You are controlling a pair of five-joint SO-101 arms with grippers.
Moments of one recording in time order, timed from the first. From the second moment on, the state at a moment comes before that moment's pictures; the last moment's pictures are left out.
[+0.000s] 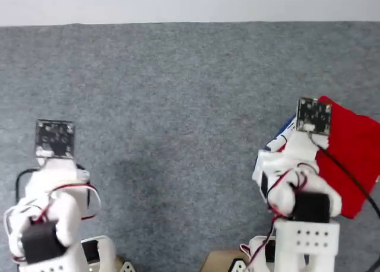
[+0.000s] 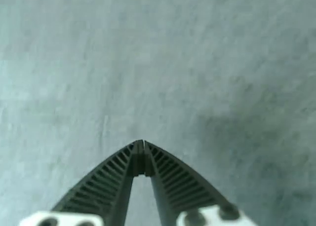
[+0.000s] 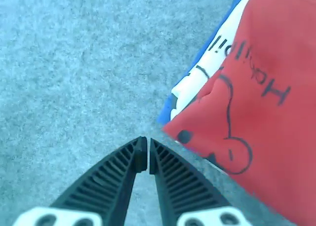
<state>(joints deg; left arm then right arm) -16.2 -77.6 50.5 85.1 -10.9 -0.5 -65.4 50.0 75.9 -10.0</state>
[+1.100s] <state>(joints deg) -1.8 -103.4 96.7 66.2 -7.8 -16.8 -103.1 95.6 63.1 -5.2</state>
